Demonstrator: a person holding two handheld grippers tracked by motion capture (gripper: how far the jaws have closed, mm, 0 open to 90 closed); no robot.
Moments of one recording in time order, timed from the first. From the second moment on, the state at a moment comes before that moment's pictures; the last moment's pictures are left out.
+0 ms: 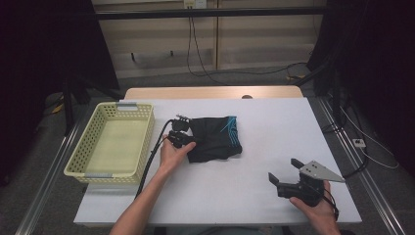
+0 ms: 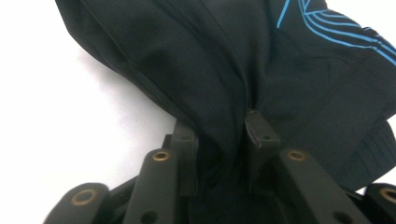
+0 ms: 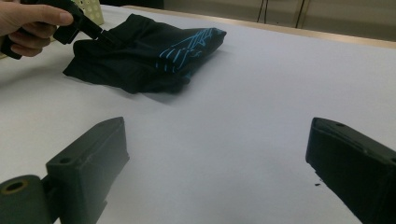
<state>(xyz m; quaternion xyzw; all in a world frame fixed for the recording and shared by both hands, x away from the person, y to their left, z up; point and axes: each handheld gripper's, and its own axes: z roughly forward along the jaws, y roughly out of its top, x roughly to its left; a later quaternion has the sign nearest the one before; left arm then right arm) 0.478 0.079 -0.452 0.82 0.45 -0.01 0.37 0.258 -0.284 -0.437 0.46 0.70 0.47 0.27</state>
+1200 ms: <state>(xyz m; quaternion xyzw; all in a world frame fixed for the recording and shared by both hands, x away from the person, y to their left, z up) 0.468 0.096 -0.404 0.78 0.41 0.01 0.47 0.256 -0.287 -0.437 0.47 0.70 0.47 0.27</state>
